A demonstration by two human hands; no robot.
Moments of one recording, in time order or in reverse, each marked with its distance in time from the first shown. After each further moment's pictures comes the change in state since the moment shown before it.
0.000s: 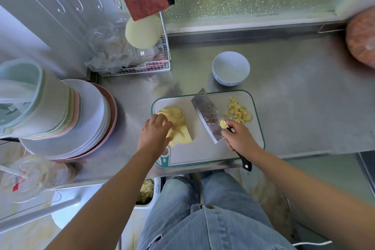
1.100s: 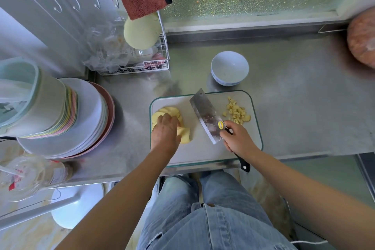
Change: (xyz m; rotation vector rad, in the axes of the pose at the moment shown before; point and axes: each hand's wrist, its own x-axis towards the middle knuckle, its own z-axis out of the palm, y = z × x) left_hand 0.014 0.046 -0.004 -0.016 -0.162 -0.239; right_hand 0.000 0.004 -0.004 -0.023 -0.020 -0.022
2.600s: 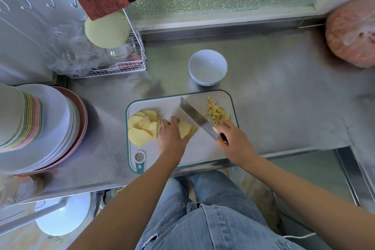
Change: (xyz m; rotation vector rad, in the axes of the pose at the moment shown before) left_hand 0.013 0.077 0.026 -0.331 -0.050 -0.162; right_hand -0.004 0.034 -0.044 -0.473 0.091 -0.285
